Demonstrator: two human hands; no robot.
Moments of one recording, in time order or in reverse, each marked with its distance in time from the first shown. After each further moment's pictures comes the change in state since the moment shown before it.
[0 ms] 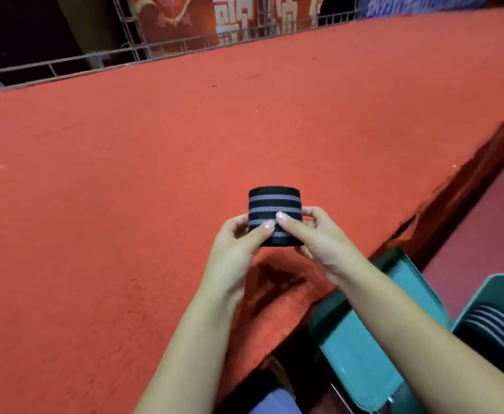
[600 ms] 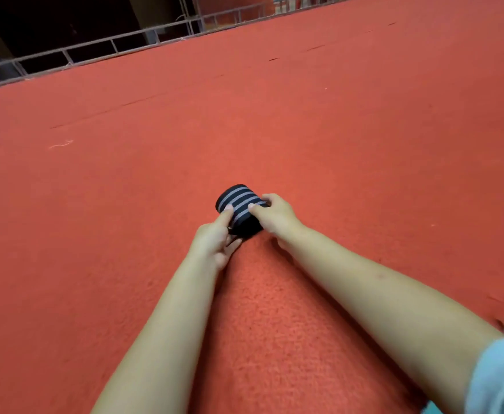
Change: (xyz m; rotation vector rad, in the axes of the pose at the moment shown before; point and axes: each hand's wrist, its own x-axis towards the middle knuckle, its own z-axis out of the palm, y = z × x) left_hand 0.140 0.001 -0.155 -0.098 0.397 -0.291; right_hand 0.177 0.058 0.184 -0.476 -0.086 0.001
